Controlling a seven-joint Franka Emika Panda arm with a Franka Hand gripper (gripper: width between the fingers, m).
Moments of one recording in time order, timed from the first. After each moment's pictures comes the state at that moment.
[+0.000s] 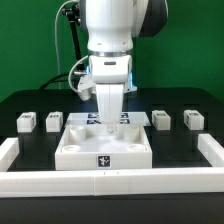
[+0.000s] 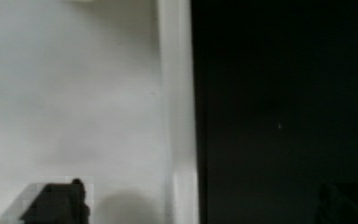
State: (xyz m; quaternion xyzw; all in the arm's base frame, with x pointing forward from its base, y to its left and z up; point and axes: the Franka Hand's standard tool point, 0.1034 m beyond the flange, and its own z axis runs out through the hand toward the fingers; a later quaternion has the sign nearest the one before) arm 0.423 -0.017 0.016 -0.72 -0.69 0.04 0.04
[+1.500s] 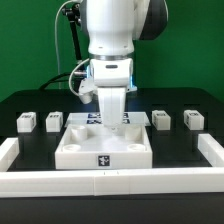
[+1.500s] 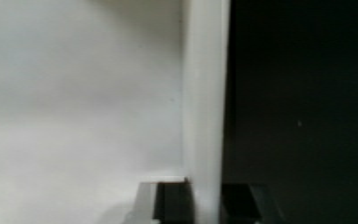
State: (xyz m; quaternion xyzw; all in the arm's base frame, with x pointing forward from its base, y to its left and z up) arm 0.430 -0.004 0.016 -0.71 -0.70 0.04 0.04
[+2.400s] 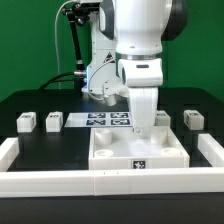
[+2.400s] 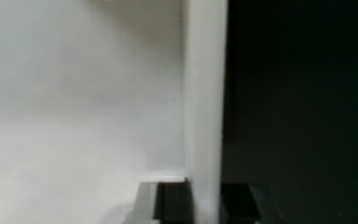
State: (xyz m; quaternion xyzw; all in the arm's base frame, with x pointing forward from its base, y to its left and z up) arm 0.452 0.036 0.016 -0.71 -0.71 0.03 0.03
